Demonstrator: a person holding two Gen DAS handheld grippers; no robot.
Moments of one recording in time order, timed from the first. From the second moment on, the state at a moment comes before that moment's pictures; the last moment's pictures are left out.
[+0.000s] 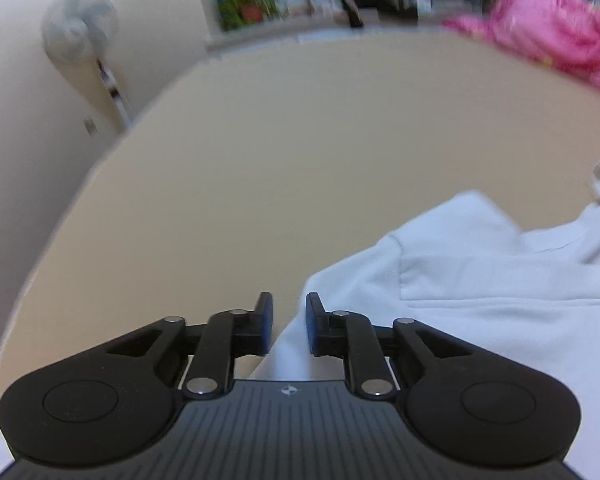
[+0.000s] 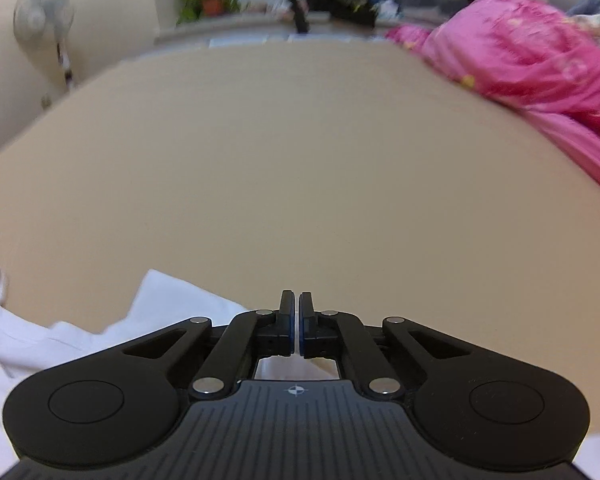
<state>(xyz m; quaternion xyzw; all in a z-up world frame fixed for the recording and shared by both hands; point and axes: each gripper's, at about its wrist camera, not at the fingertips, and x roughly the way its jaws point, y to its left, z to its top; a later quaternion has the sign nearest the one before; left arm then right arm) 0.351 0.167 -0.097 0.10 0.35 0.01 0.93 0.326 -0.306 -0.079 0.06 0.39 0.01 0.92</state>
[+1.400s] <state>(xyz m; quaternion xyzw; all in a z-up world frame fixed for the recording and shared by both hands) -0.073 0.192 -0.070 -0.14 0.54 0.06 0.83 -0.087 -0.385 -0.062 0.33 0.49 -0.04 0.81</state>
